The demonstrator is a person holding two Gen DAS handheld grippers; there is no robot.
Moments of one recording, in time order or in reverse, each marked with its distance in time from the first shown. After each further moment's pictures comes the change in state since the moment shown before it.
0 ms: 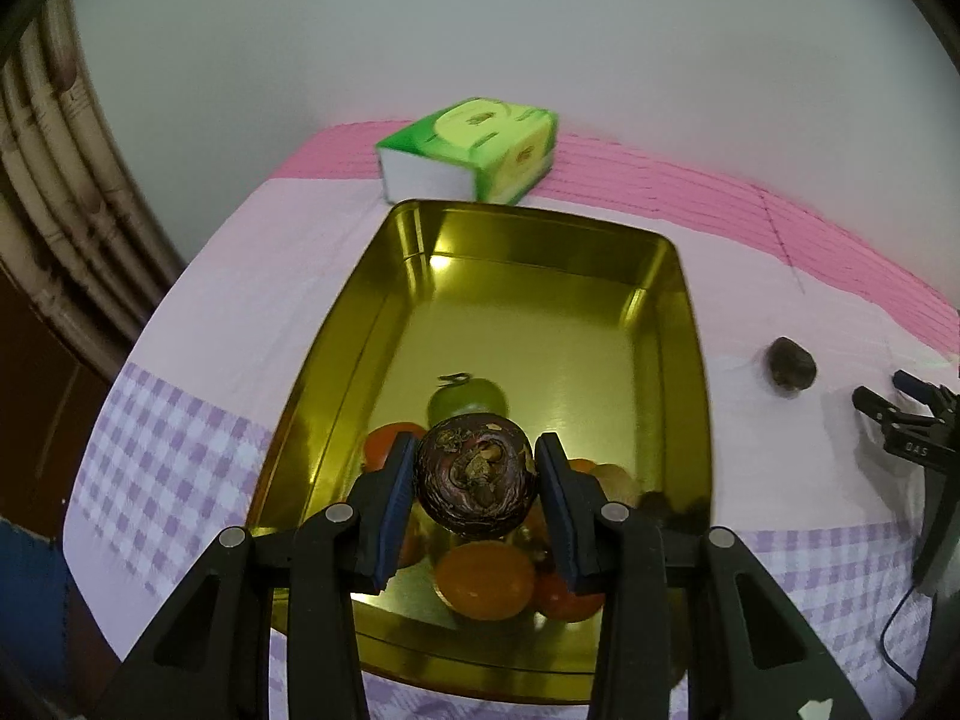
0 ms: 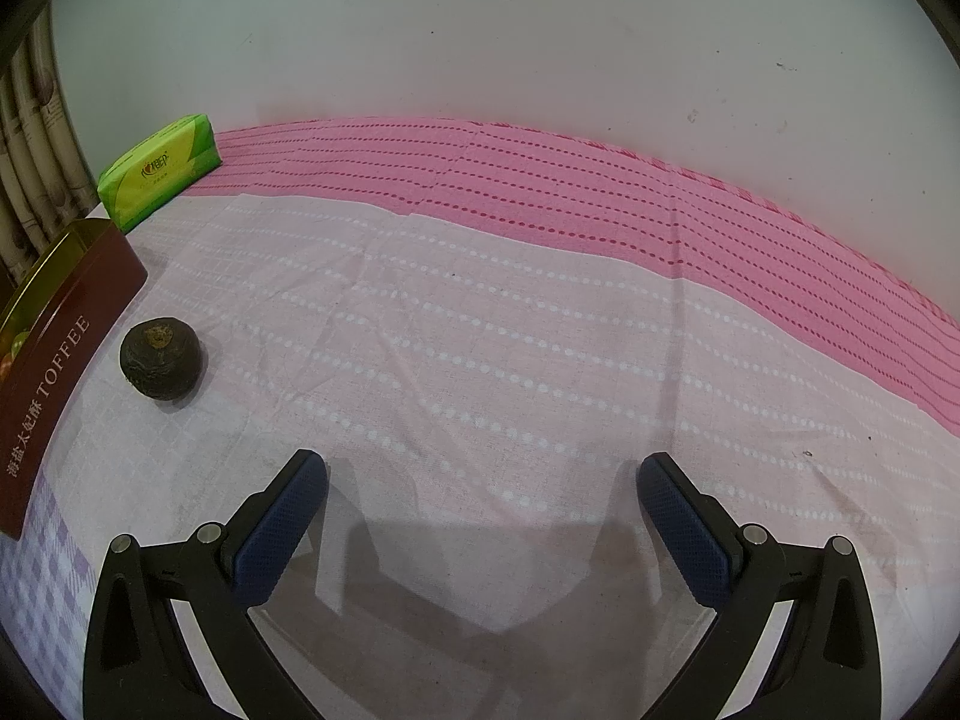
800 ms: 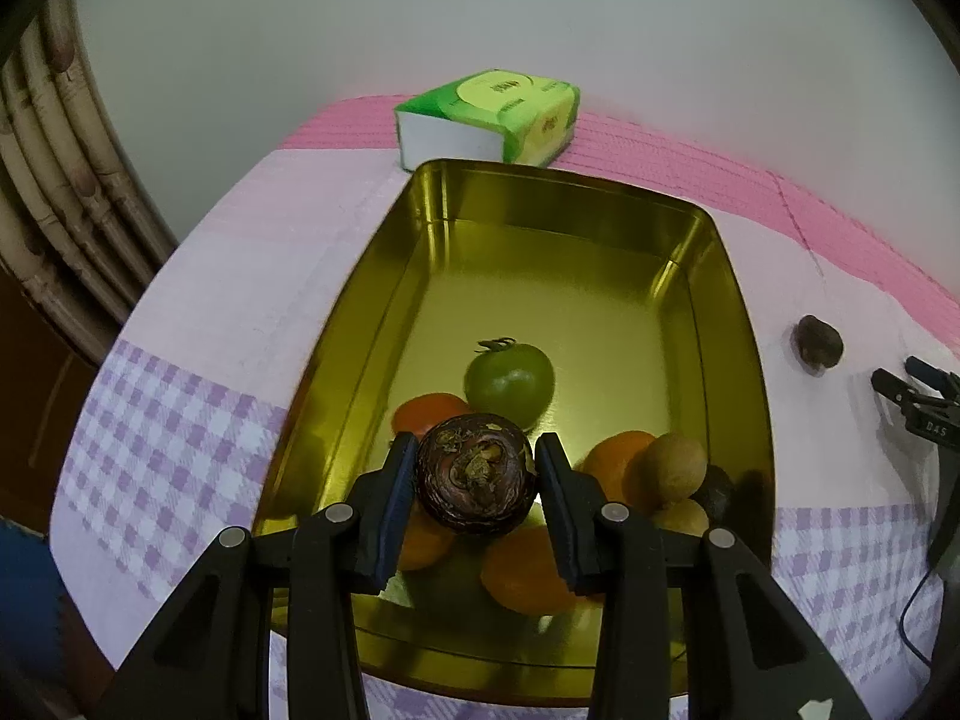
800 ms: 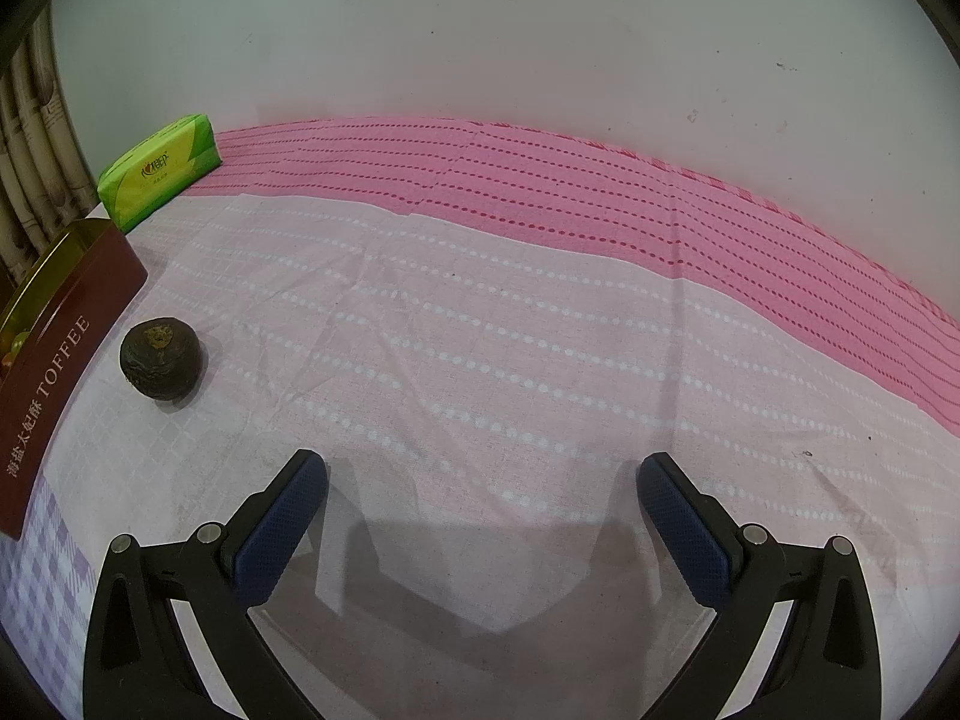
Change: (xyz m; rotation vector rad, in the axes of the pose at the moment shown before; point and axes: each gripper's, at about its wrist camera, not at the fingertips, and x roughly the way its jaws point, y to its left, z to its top) left arm 0.019 0.017 -0.009 0.004 0.028 -0.029; right arm 0.000 0.000 -0.001 0.000 0.000 0.001
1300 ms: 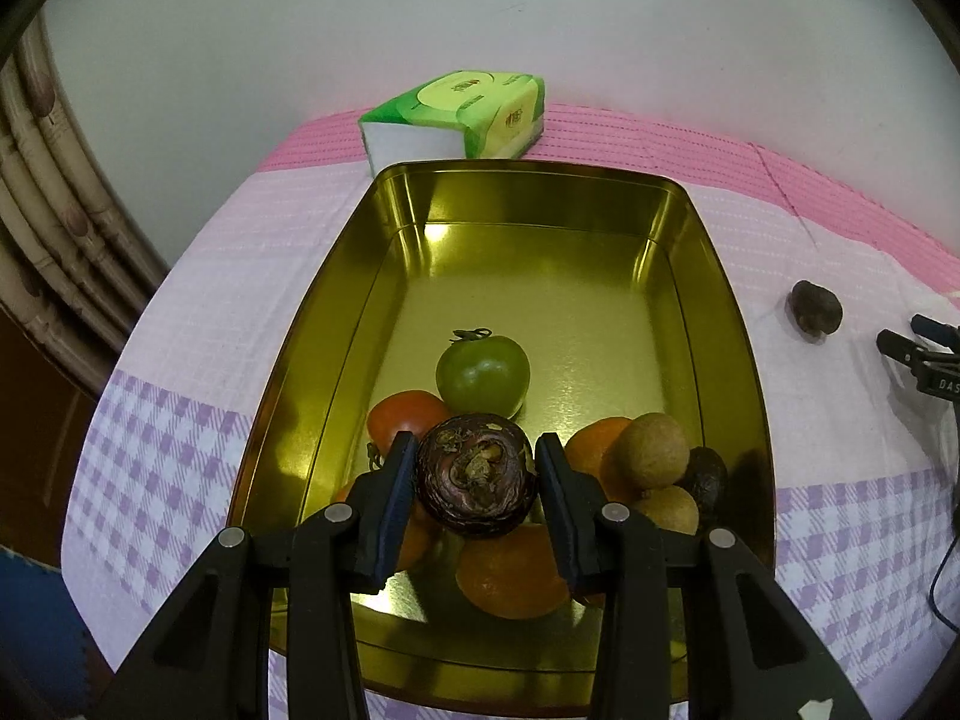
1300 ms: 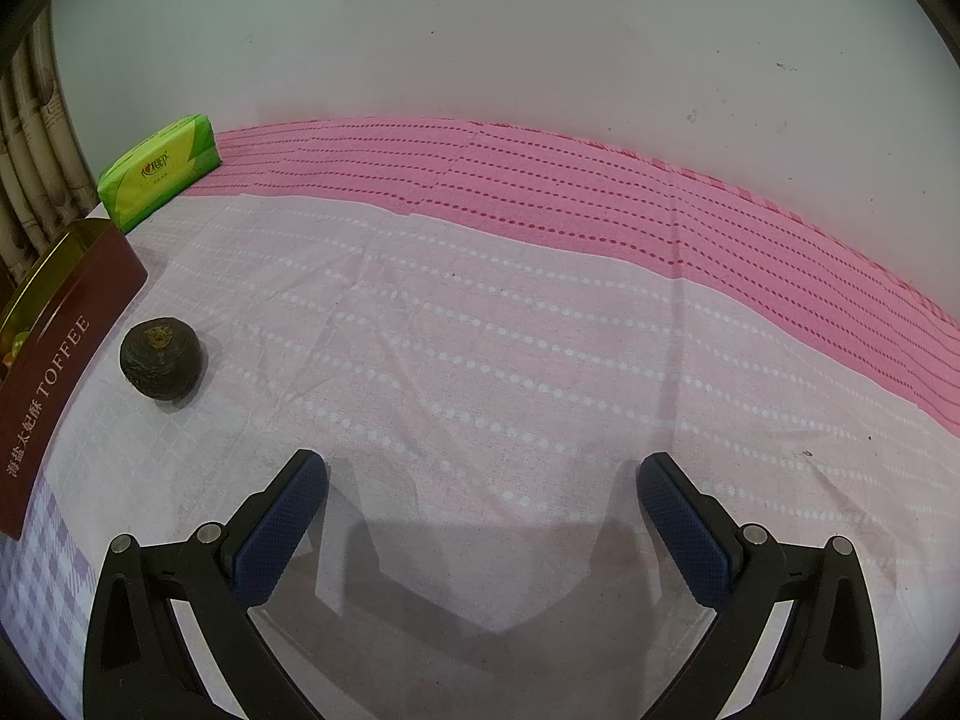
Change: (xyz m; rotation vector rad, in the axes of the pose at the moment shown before) left arm 0.005 -0.018 -0.006 0.089 -0.023 0.035; right arm 0.000 0.000 0.000 0.000 0.000 0.000
